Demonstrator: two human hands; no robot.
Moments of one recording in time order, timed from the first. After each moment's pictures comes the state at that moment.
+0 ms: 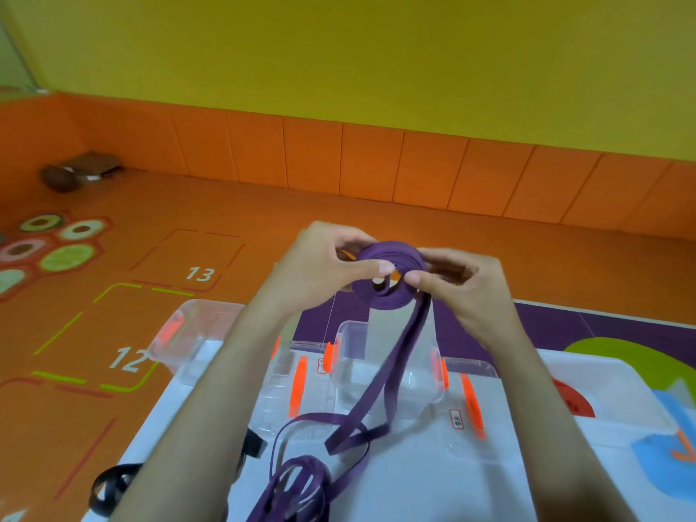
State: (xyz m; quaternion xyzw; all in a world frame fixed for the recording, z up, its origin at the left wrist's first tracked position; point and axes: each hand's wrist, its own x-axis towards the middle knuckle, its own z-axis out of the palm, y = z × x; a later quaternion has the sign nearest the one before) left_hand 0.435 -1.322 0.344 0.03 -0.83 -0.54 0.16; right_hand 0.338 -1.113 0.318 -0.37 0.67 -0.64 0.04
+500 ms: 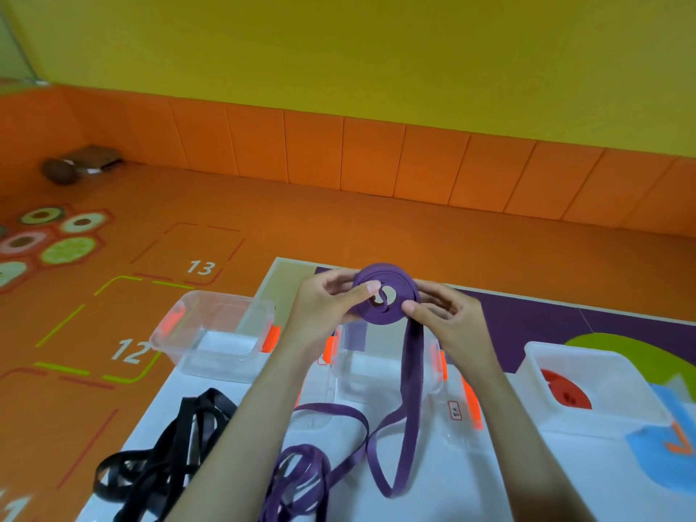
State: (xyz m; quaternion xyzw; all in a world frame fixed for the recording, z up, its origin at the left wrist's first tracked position) left_hand 0.441 -1.290 0.263 0.17 -0.63 -0.74 0.19; right_hand 0.349 -1.106 0.251 -0.26 0.69 -0.67 0.09
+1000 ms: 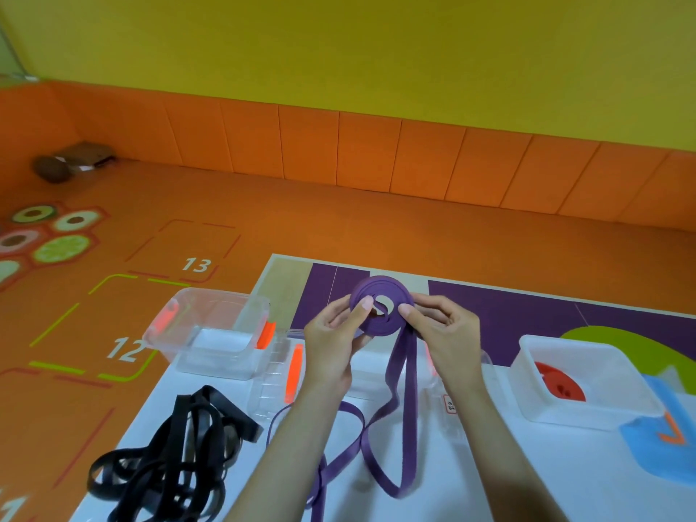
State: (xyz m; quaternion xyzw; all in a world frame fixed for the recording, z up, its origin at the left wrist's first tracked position) left_hand 0.442 -1.242 0.218 0.25 -0.45 -0.83 0.23; right_hand 0.362 -1.105 0.222 -0.14 0.69 -0.71 0.05
